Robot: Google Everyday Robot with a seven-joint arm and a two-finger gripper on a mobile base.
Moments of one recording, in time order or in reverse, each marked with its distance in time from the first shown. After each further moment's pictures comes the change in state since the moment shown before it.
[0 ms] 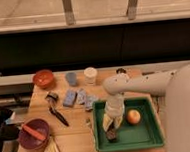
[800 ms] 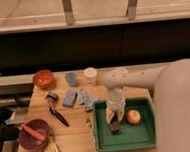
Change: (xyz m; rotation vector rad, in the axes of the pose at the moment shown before) arm -0.035 -0.022 -0.024 0.106 -0.037 0.063
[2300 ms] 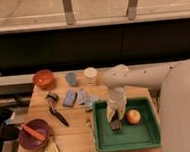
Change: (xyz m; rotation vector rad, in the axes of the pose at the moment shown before) arm 0.014 0.000 -0.014 0.017 -0.046 0.014
